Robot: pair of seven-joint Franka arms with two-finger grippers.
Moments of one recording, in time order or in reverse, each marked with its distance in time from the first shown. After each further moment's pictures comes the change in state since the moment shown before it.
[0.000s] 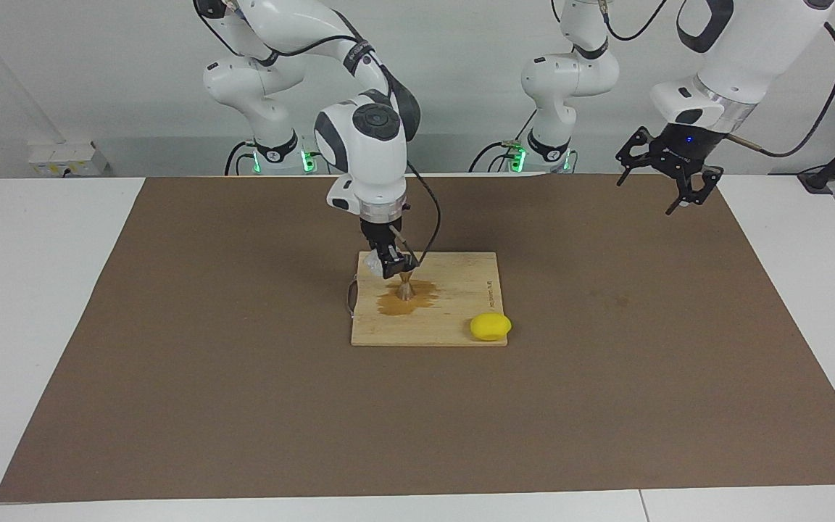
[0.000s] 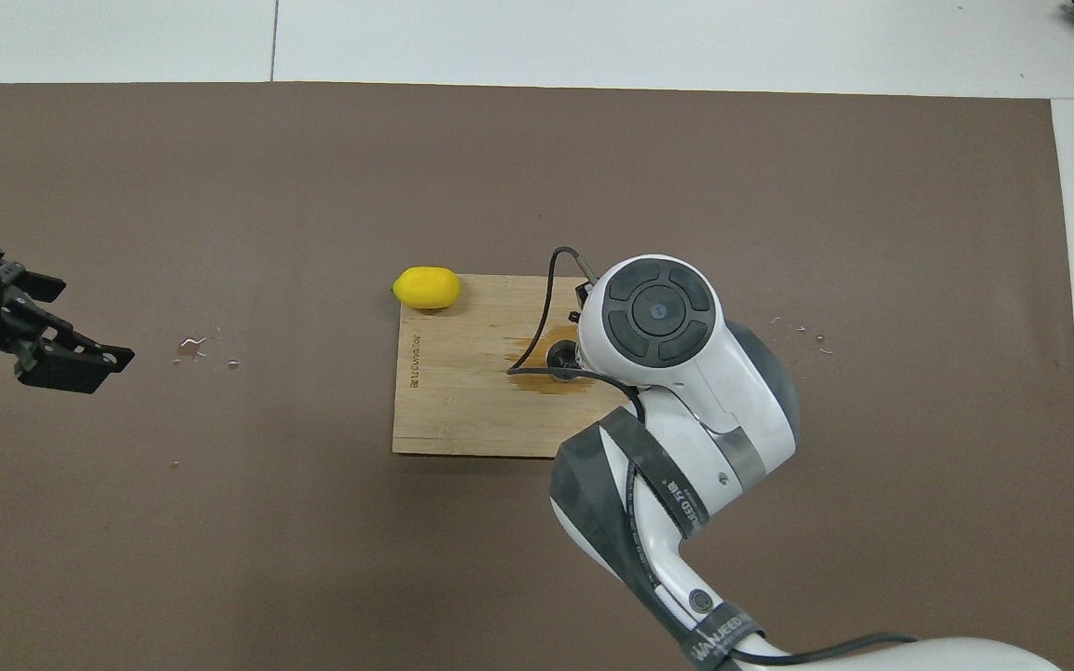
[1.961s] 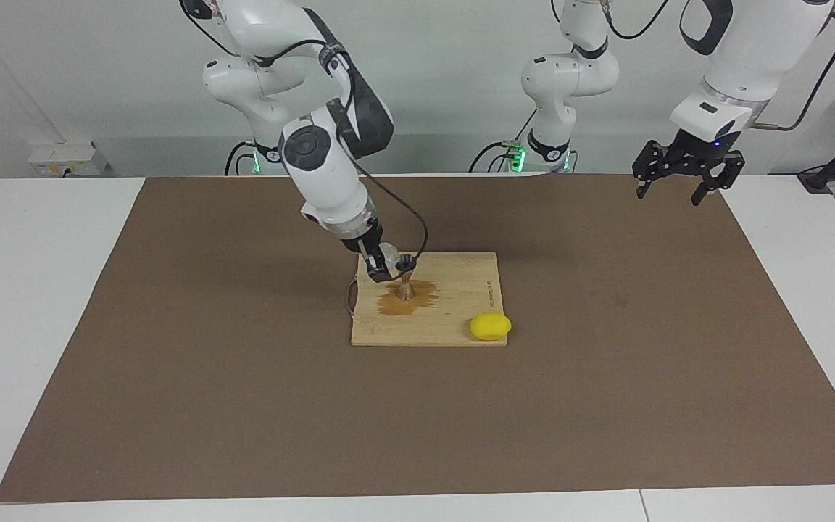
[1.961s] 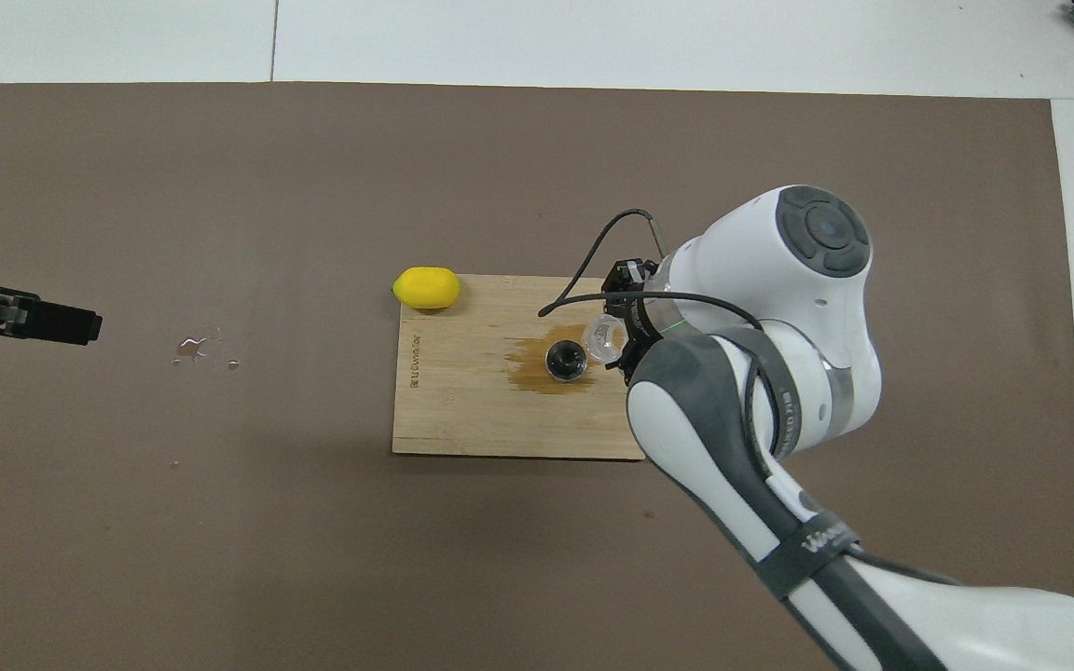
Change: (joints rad) left arm 0.012 0.000 0.003 -0.001 0.126 0.041 -0.505; right arm -0.156 0.002 -0.004 -0.019 0.483 0.009 -0.142
